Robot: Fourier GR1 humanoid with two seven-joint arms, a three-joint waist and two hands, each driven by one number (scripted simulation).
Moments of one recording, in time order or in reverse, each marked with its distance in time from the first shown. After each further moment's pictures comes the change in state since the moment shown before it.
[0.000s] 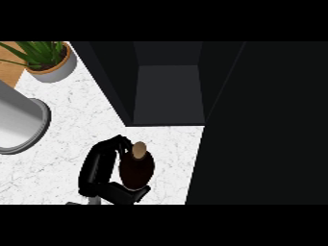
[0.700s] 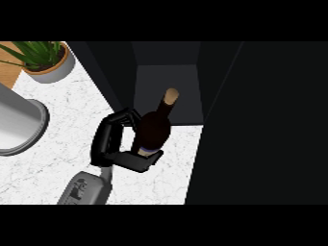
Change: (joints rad) left arm -0.229 0.002 0.000 0.104 -0.044 0.208 0.076; right arm 0.061 -0.020 0.006 -0.002 -0.012 0.012 -0.072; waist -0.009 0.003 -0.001
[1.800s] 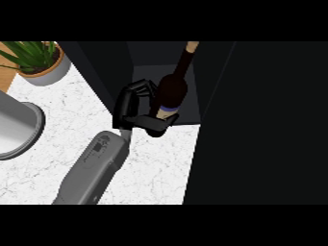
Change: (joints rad) left arm -0.375 0.001 0.005 0.420 0.152 0.106 -0.069; right arm 0.047 -0.003 -0.028 0.009 -0.029 0.047 -0.082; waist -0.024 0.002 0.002
